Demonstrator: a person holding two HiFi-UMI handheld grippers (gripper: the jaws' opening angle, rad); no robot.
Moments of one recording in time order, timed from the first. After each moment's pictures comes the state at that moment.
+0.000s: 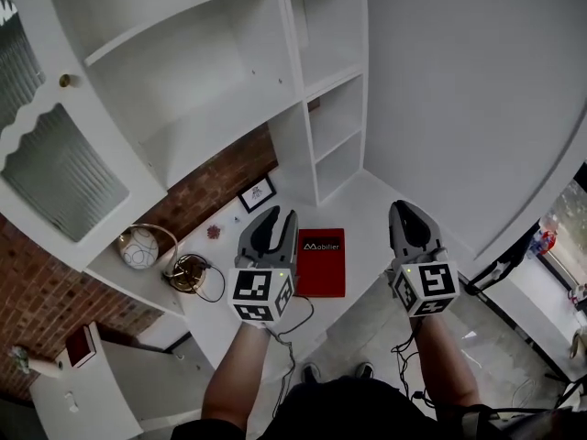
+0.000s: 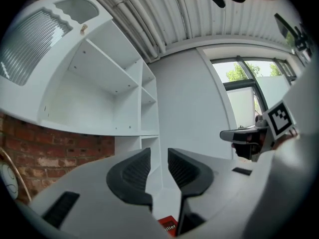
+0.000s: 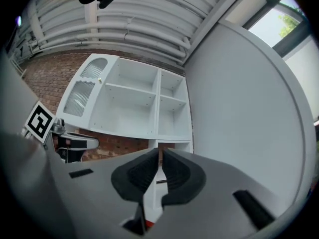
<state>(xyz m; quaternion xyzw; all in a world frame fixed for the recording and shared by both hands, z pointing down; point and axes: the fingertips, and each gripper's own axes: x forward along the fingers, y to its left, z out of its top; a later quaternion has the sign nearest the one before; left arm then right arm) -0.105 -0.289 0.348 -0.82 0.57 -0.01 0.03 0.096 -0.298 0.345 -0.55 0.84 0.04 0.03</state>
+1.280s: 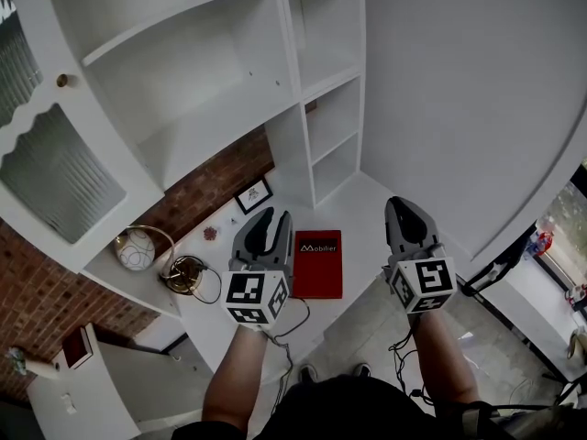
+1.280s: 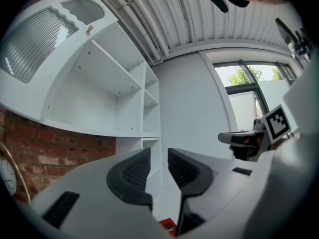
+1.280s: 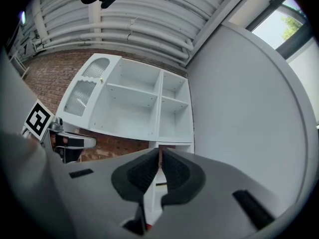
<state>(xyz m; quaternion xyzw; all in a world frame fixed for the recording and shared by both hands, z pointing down) -0.112 -0.287 0.342 -0.82 0.57 0.01 0.03 0.092 -0.305 0.336 -0.54 0.84 0.06 0.03</state>
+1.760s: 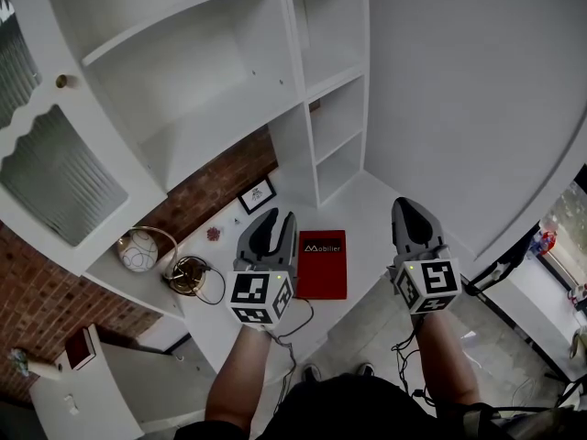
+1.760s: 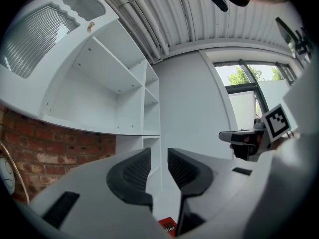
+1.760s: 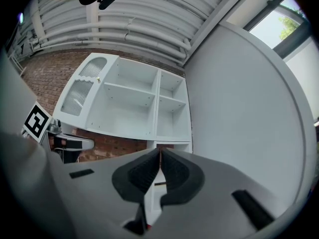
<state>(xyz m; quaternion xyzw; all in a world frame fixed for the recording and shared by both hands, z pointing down) -0.116 -0.295 0.349 -0.82 0.57 0.01 0.02 0.093 -0.311 0.341 -0.55 0.83 0.05 0.03</state>
